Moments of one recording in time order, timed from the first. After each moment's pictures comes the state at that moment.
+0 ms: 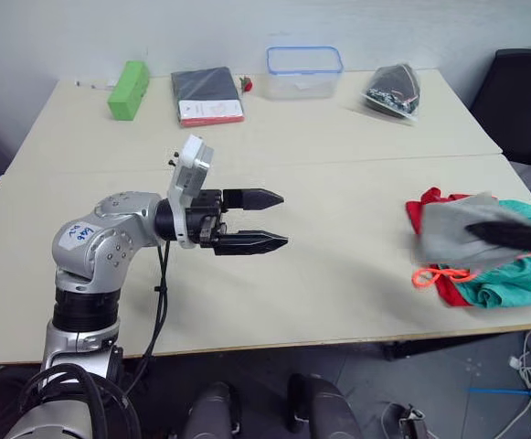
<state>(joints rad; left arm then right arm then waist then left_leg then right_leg) -0.67 0.49 0.07 -0.22 -0.70 0.88 -1.07 -0.17 -1.37 -0.53 0.19 1.12 1.13 0.91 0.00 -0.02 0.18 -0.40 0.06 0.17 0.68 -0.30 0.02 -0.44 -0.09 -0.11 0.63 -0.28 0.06</state>
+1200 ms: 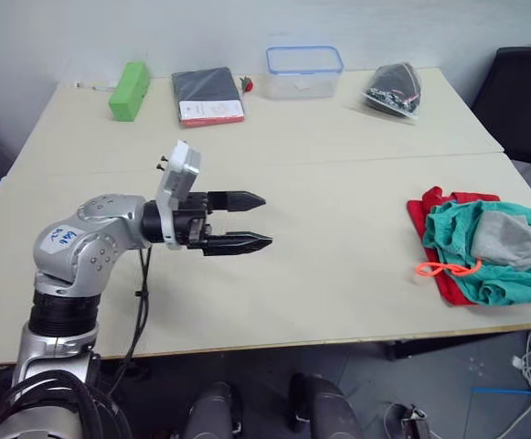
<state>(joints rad) -0.66 0.66 0.06 -0.18 -0.76 0.85 -1.07 -0.01 -1.37 -0.65 0.71 0.39 0.38 1.35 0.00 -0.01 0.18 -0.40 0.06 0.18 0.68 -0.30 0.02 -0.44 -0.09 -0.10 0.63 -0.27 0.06</state>
